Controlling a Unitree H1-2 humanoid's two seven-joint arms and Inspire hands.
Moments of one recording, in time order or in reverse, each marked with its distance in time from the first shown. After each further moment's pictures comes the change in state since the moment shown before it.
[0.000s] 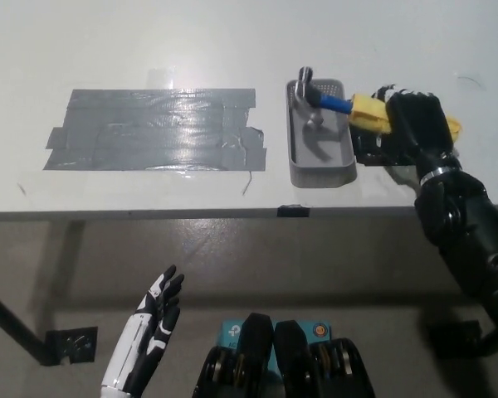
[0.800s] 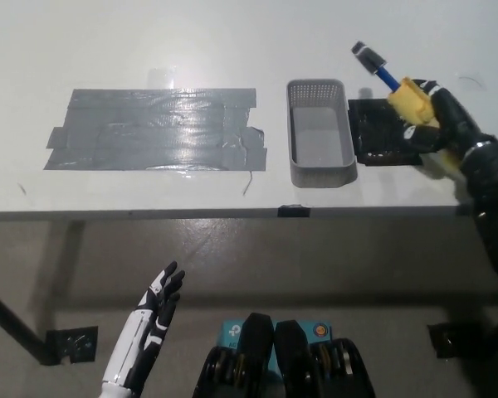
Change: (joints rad) left_arm -0.014 0.000 0.000 0.001 0.000 0.004 0.000; right_arm 0.005 -0.075 -0.222 -0.228 0.335 0.357 0.552
